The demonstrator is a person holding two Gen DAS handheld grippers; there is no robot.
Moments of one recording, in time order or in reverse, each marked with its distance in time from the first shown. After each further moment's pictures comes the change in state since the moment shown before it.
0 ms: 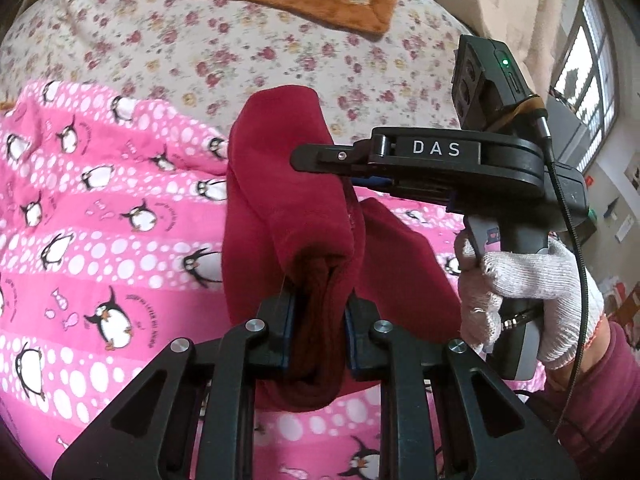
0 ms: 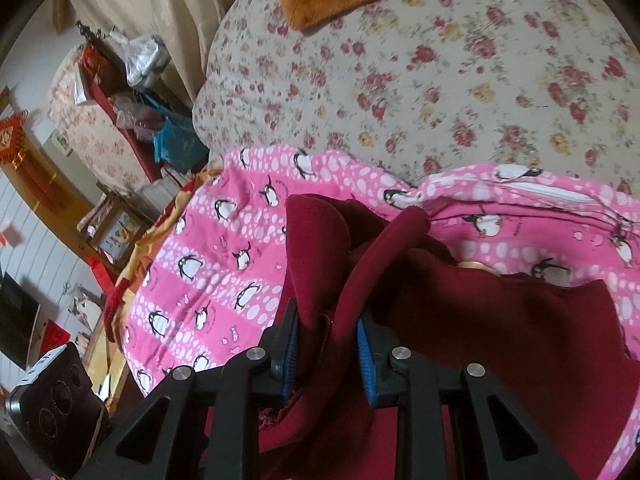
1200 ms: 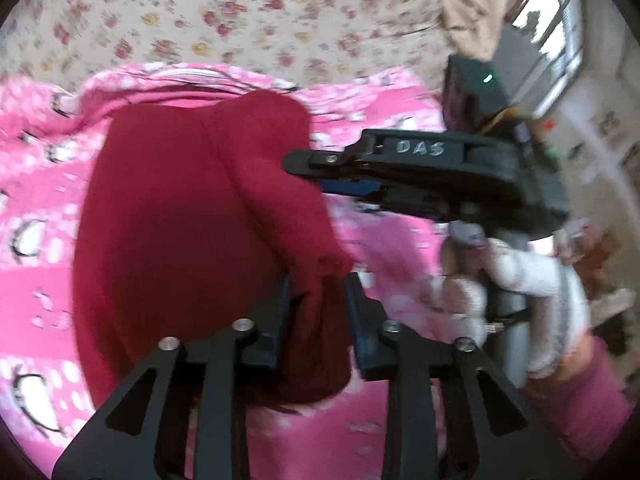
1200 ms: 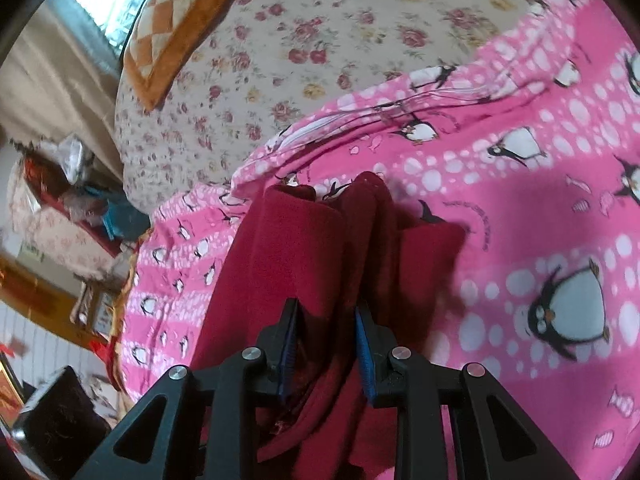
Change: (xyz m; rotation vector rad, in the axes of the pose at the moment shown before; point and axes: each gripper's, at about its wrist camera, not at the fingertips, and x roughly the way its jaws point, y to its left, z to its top) left arm 0.090 -0.117 -0.032 0.084 0.225 -0.222; right arm -0.101 -0.168 -0.086 0.372 -0.056 -0.073
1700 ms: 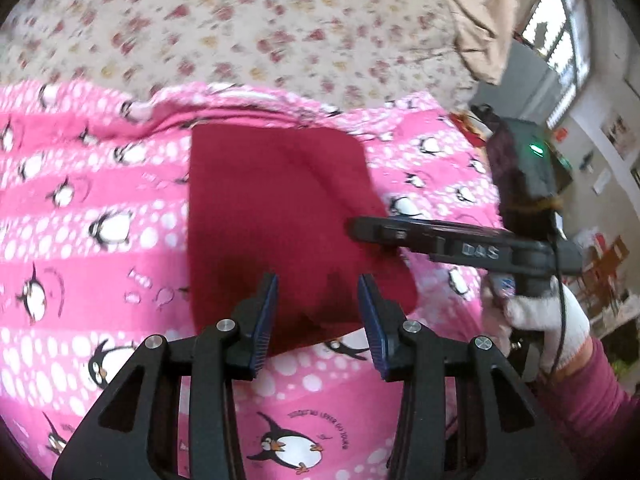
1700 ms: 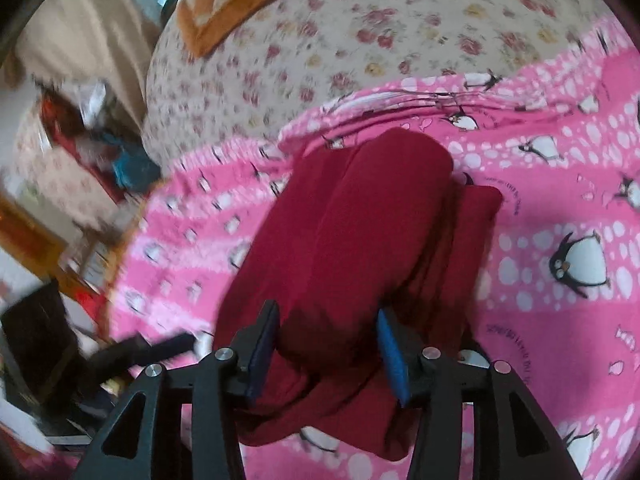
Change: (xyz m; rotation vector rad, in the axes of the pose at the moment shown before) left arm -0.062 0.037 -0.011 -0.014 -0.057 0.133; right arm -0.004 0.060 -0.052 -0.247 0.049 -0.096
